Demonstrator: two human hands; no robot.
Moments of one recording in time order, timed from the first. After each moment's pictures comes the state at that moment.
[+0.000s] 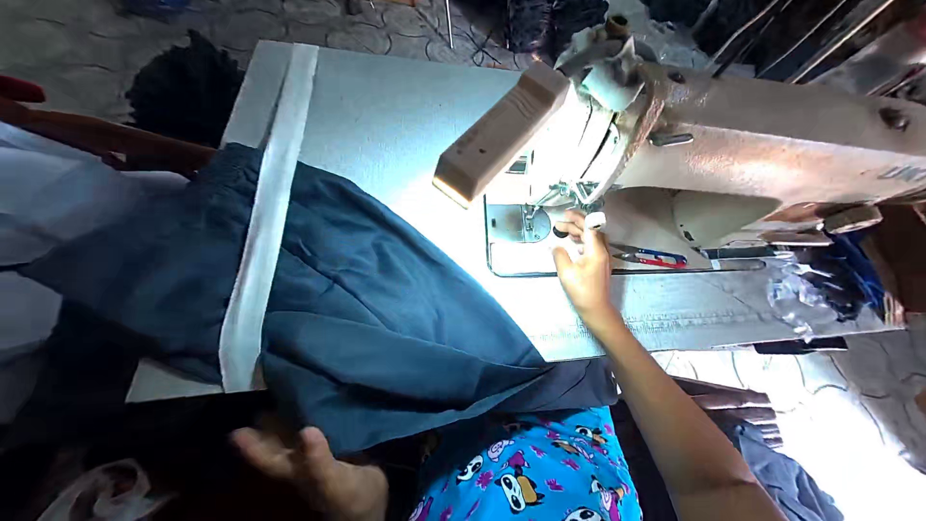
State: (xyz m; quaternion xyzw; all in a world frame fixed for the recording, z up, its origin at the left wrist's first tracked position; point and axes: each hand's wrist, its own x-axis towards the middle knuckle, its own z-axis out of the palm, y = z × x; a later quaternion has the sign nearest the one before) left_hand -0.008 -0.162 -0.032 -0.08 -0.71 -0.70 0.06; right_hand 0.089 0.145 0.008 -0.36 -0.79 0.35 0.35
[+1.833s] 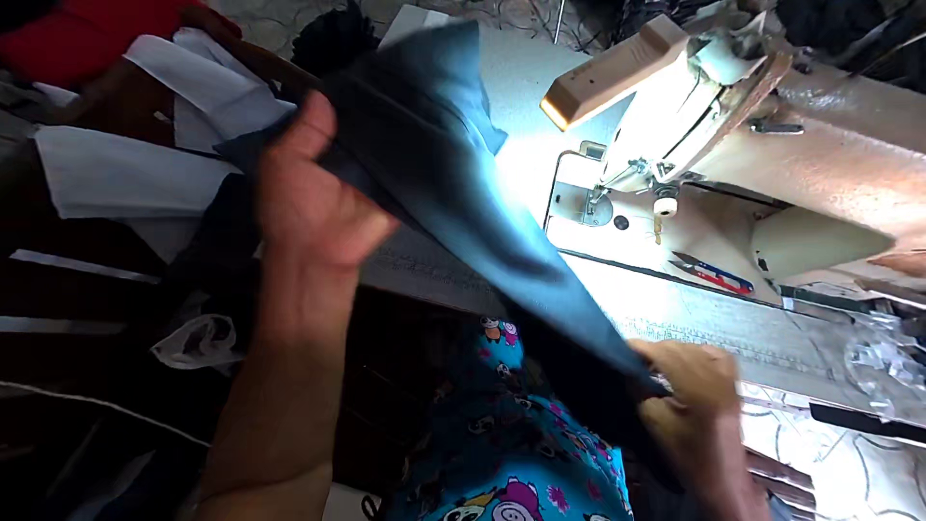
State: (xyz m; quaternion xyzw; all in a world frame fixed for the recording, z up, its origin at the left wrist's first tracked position) left_hand -0.103 -0.086 0.139 -0.12 -0.38 -0.87 -0.28; right_hand 0.207 0.060 0.067 -0.19 -0.93 0.15 0.29
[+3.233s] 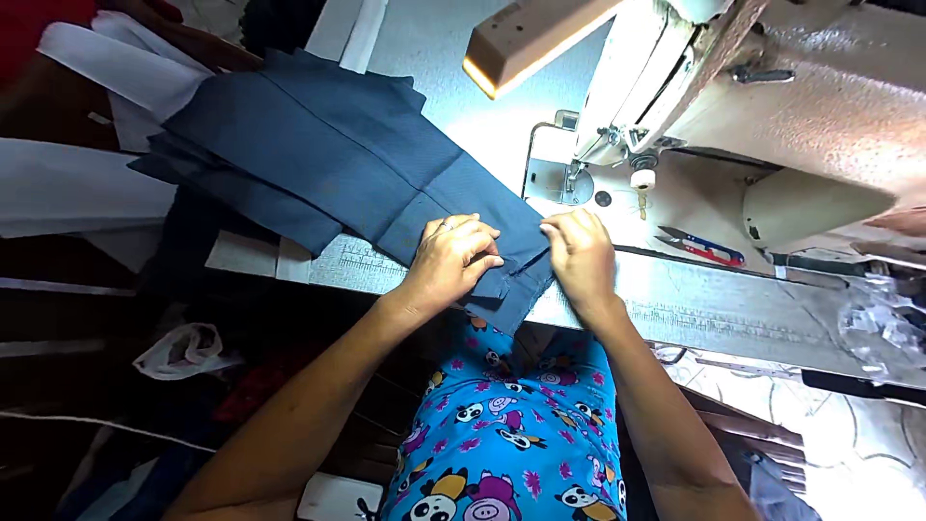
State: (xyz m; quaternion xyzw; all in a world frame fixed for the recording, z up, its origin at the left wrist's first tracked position) left_hand -0.066 -0.045 0.008 -0.58 -0.74 -0.33 -0.06; right_hand 0.089 0.115 0.005 -0.20 -0.91 0.22 0.27
